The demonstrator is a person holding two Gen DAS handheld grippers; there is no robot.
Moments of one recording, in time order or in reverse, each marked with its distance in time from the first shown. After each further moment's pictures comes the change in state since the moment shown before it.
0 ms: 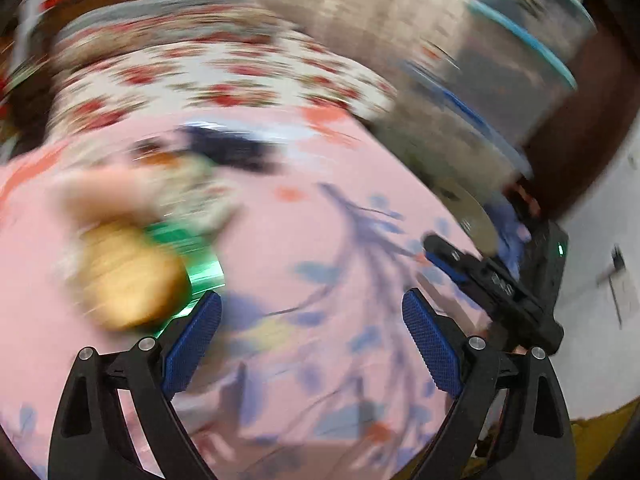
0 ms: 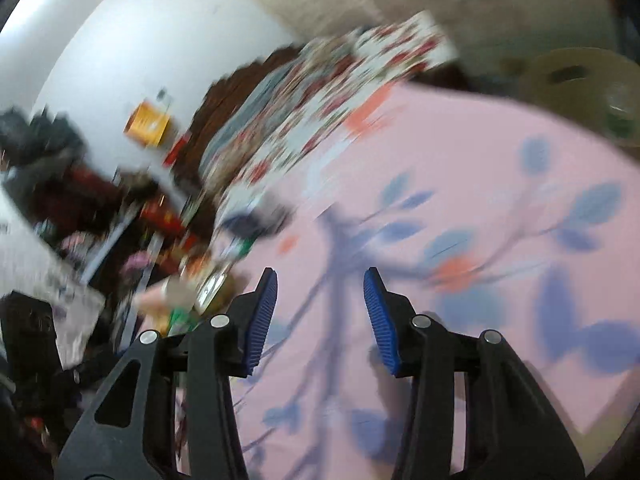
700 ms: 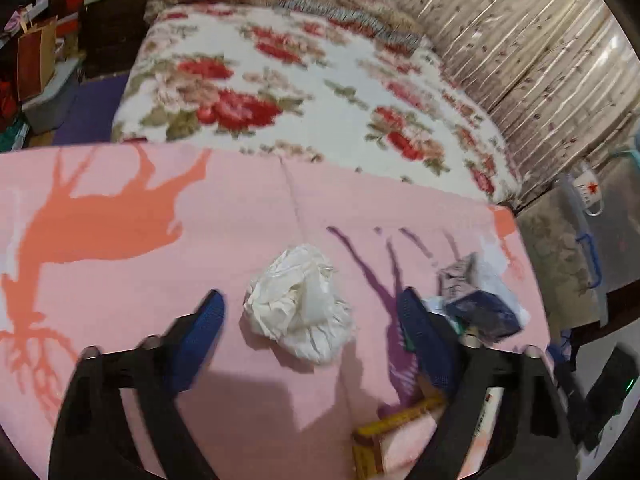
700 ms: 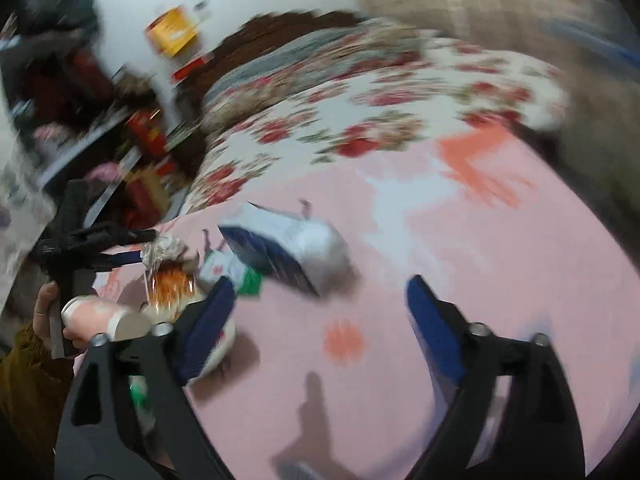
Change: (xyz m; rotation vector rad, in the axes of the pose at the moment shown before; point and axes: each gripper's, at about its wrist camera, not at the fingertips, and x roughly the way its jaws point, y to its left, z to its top) left arm 0.108 0.262 0.161 -0.294 0.096 0.122; right arm 0.159 0.098 0.086 -0.389 0.124 -0.110
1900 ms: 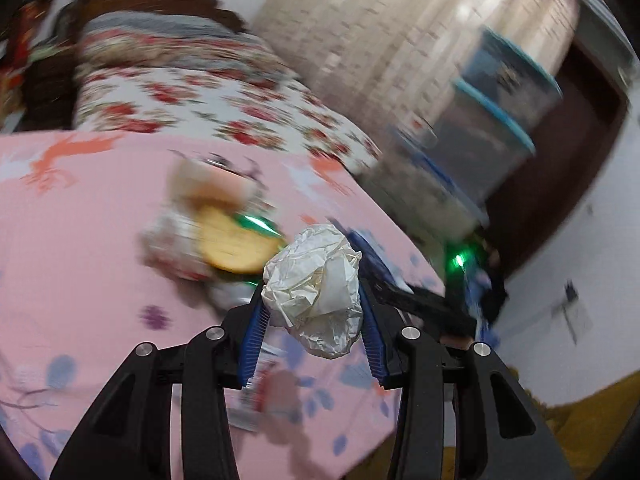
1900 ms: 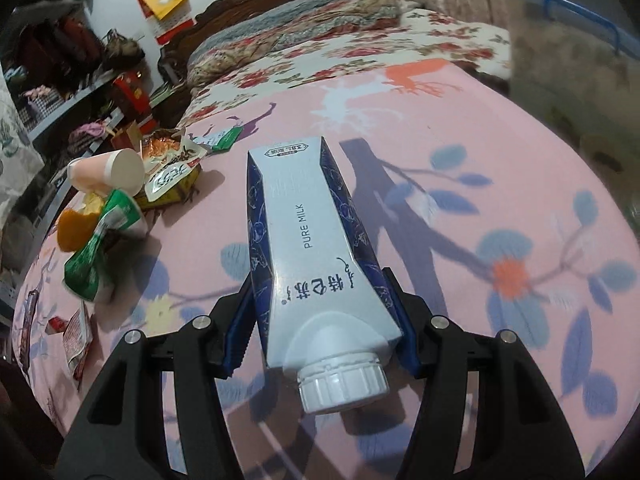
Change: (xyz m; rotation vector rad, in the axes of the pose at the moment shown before) left arm -0.194 -0.115 -0.276 0.273 -0.223 -0.324; right arm -0.095 -0.020 -0.149 0.024 0.084 -0.123
